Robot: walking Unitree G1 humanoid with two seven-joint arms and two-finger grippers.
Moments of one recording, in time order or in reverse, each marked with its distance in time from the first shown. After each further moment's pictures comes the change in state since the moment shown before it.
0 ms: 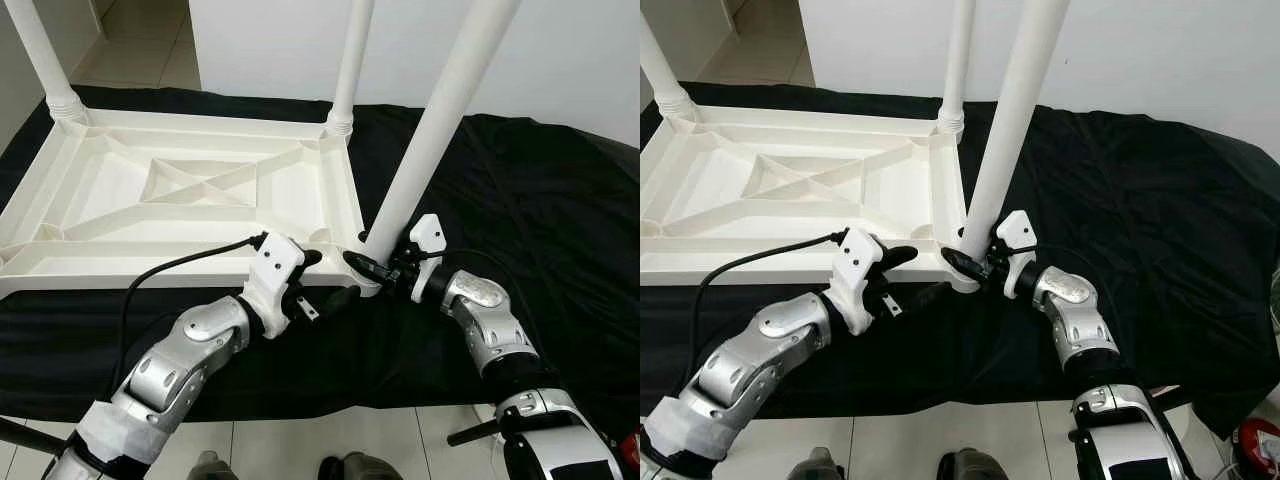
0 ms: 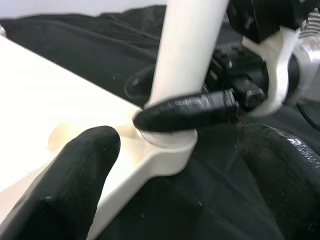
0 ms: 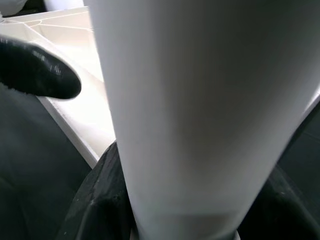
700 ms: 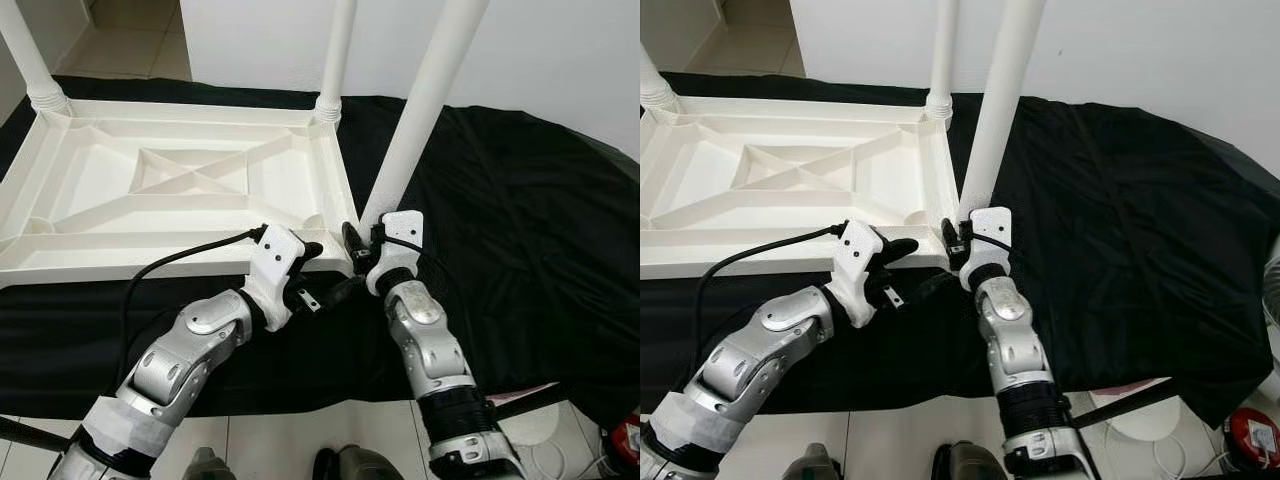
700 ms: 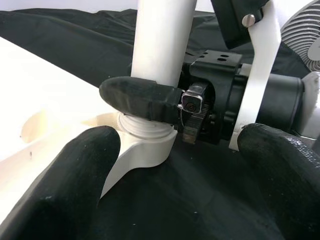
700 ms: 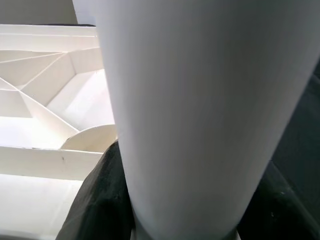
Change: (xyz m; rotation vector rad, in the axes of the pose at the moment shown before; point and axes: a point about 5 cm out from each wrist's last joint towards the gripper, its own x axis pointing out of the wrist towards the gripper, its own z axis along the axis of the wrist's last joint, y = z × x) left arm 0.003 0.000 0.000 -0.019 -0.011 0.005; right arm 0.027 0.038 0.013 0.149 -0.013 -0.707
